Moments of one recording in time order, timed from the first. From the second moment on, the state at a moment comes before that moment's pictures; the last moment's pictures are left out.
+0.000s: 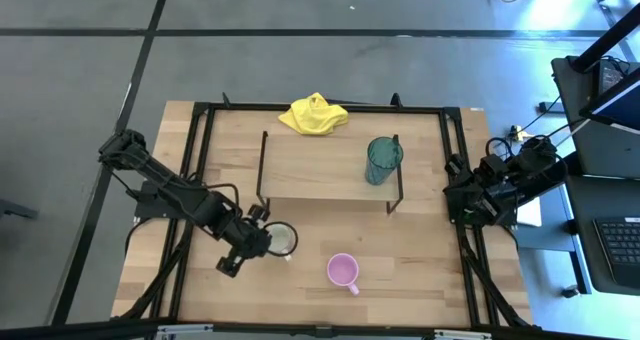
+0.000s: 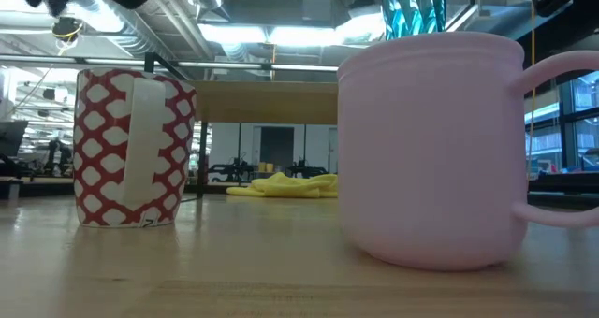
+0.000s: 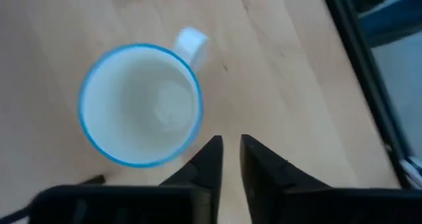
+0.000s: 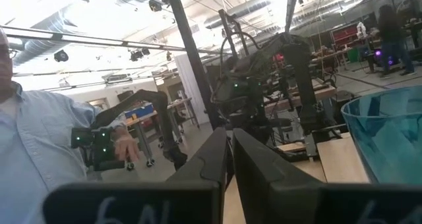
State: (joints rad) left arm -0.54 1.42 1.19 -0.94 -0.03 -0.15; right arm 0.61 0.00 0.37 -0.06 0.31 0.26
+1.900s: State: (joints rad) left arm -0.52 1.58 1.12 -0.90 -0.14 -0.04; right arm 0.61 0.00 0.37 -0.06 0.29 0.31
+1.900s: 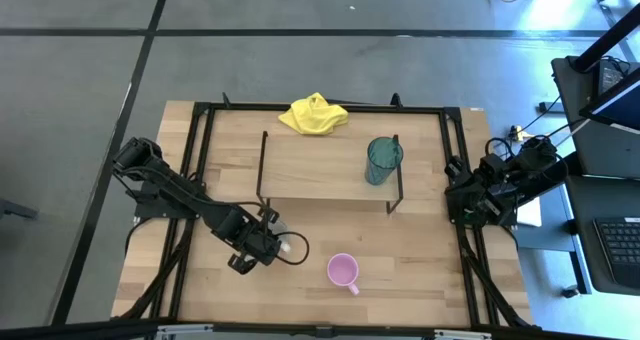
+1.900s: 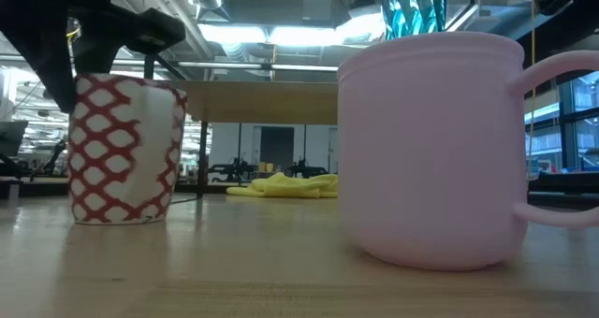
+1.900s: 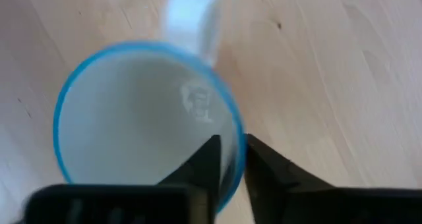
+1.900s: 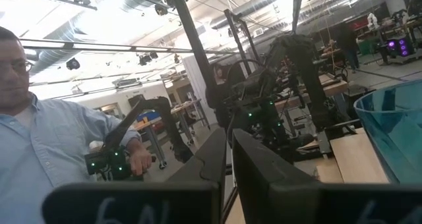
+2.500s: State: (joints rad) left arm -0.55 1.58 1.26 -0.96 -0.11 0.04; right arm 0.61 0.00 0.37 -0.05 0.29 0.39
